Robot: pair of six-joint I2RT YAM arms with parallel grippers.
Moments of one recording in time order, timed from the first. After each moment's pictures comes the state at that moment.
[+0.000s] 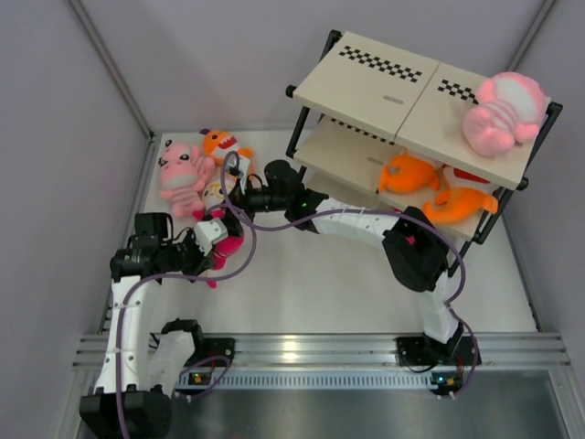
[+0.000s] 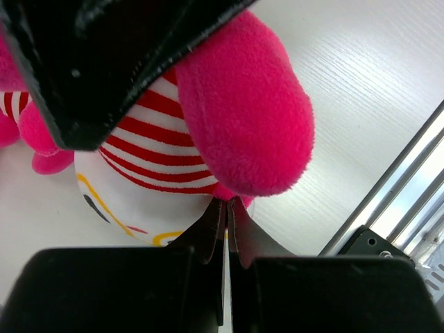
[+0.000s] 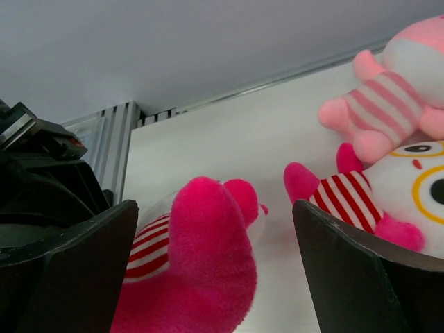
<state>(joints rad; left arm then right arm) 0.09 0.82 0.86 -1.08 0.64 0.87 0.92 2.04 1.60 0.30 -0.60 0.21</state>
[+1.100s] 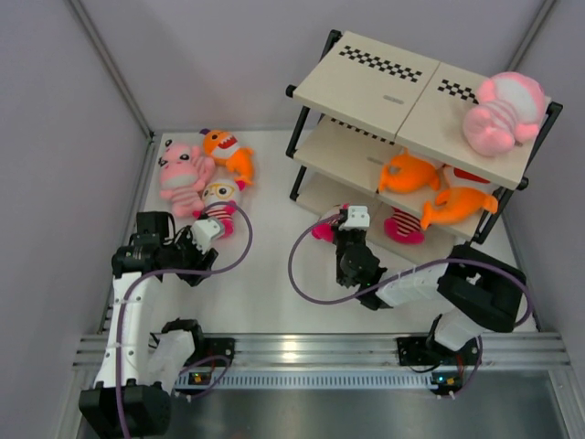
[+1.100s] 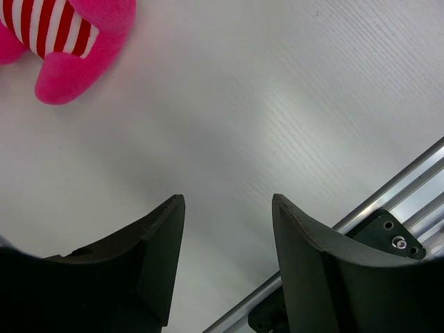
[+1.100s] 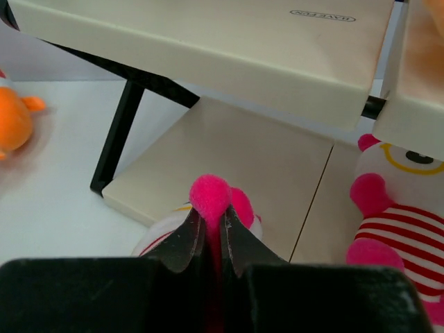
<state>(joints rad) 0.09 0.85 0.85 -1.08 0.45 0.78 1.06 1.51 0.51 1.17 1.10 -0.12</state>
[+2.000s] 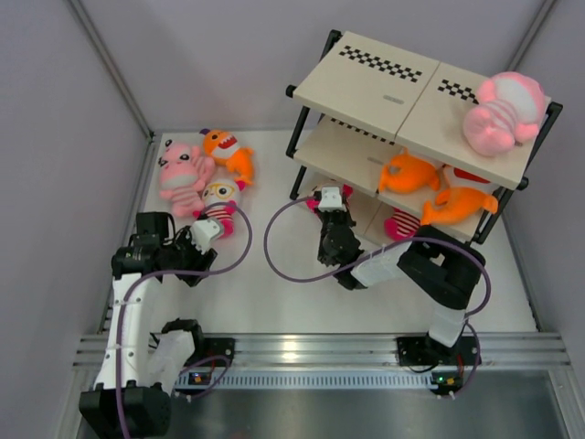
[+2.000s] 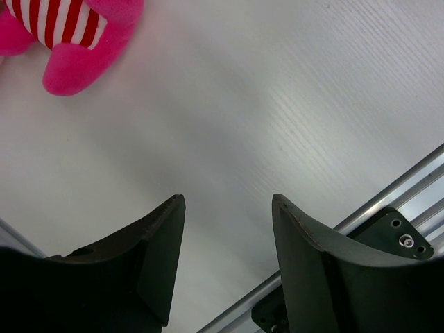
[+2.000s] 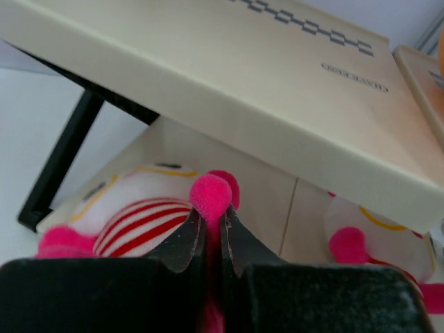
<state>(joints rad) 0.09 0.84 0.85 -1.08 0.41 0.78 0.98 1.80 0.75 1.31 1.11 -0.47</state>
